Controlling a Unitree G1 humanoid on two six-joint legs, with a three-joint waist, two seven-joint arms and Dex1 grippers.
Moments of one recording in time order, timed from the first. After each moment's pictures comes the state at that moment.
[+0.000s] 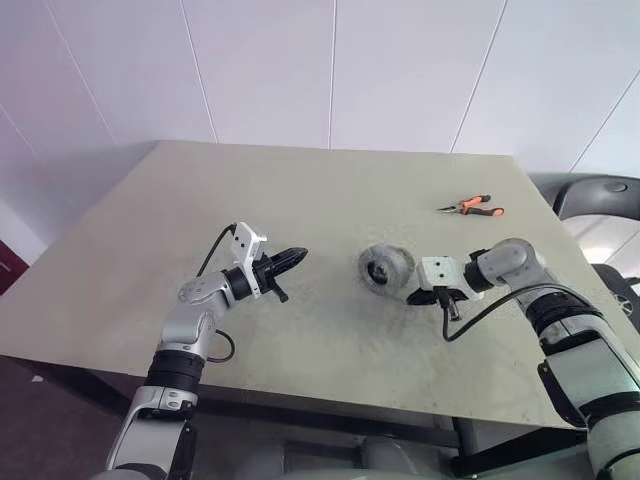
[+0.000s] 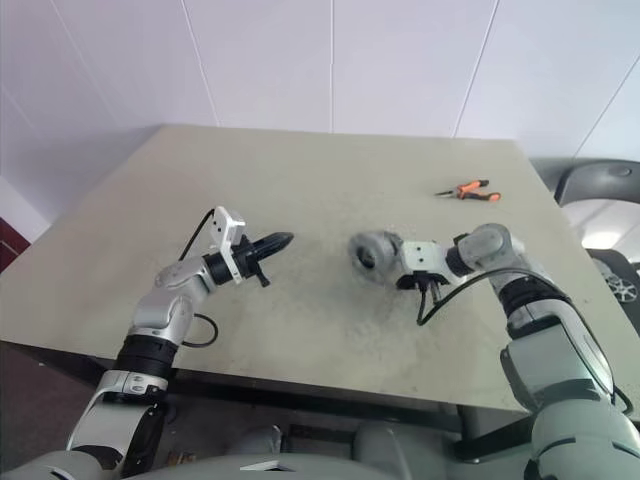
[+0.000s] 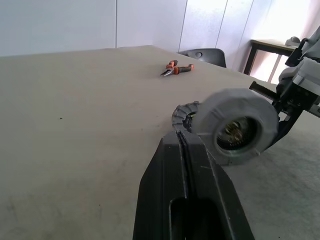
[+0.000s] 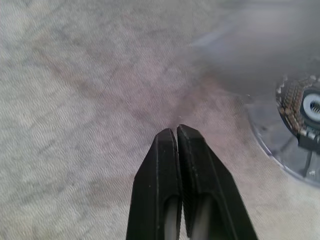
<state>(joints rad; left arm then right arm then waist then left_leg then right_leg) -0.44 0.26 0.00 0.32 -0.35 0.19 -0.89 -0.83 -0.68 0.42 1.02 -0.13 -0.44 1.35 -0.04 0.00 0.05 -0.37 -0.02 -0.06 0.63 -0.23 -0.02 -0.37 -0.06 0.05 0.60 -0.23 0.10</state>
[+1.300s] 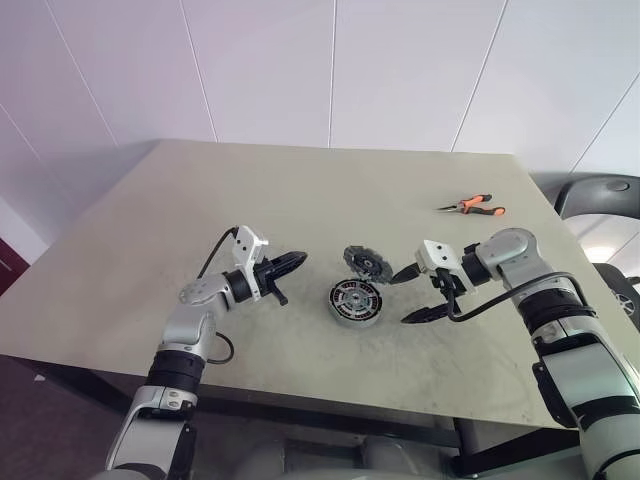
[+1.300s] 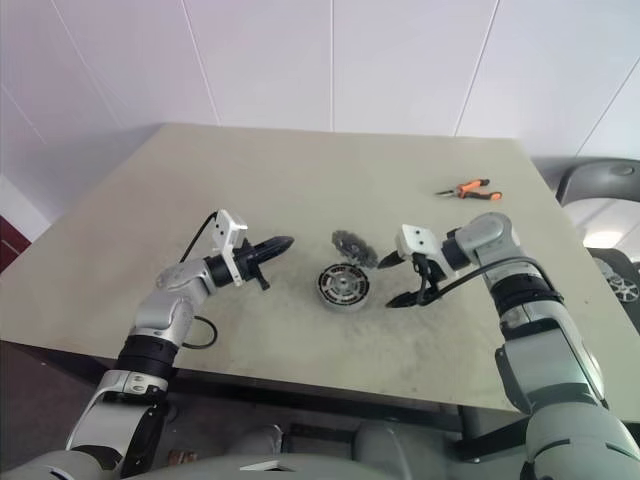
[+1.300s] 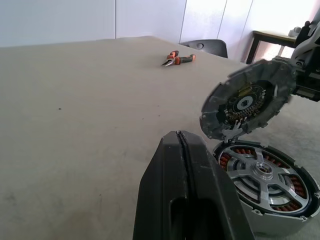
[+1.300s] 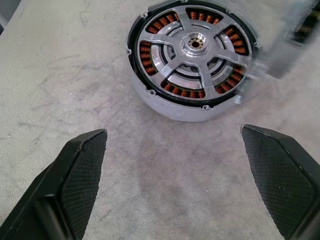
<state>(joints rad) -0.44 0.27 -0.02 0.35 -0.33 0.17 -0.89 -0.81 -0.65 0.30 0.87 0.04 -0.19 1.61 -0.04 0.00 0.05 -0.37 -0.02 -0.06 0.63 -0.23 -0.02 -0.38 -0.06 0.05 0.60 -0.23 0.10</state>
